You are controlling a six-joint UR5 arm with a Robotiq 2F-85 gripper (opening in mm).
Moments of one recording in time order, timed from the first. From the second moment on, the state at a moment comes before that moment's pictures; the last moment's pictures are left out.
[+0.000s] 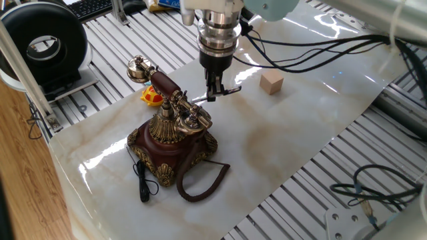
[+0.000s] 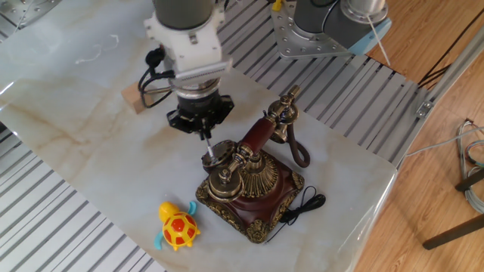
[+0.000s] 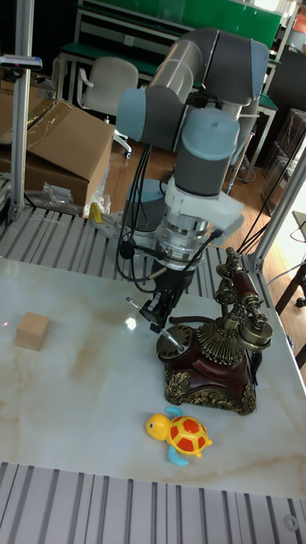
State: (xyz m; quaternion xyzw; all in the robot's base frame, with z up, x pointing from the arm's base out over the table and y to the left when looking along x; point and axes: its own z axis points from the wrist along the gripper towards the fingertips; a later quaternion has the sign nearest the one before) arm 0.529 0.041 0.099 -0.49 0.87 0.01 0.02
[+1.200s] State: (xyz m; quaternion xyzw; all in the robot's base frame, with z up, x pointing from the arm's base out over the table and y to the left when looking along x) arm 0.536 0.013 0.057 -0.49 0.87 -0.01 0.01
